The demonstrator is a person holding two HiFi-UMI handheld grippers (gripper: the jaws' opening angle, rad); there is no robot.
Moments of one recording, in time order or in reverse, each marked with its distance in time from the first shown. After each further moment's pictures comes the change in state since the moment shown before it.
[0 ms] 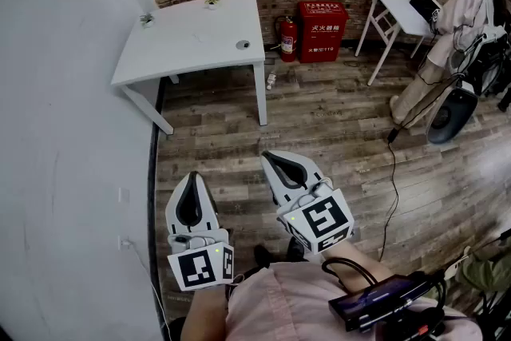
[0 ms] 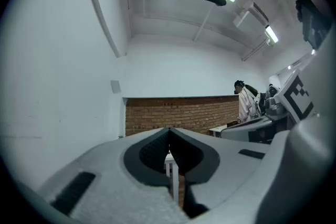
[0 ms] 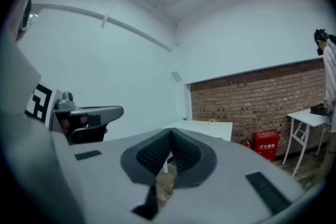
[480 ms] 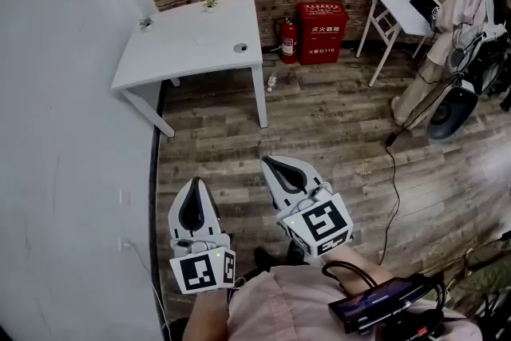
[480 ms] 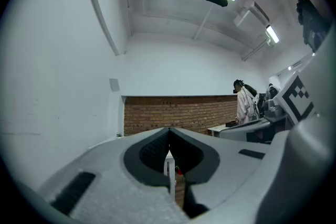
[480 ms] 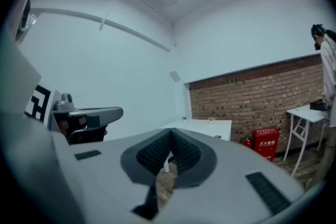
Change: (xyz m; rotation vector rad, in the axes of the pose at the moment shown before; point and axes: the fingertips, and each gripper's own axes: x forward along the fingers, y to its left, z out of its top) left arm 0.003 -0.025 -0.004 -0.017 0.014 -0.005; right arm -0.014 -0.017 -0.006 0.016 -0.003 0.005
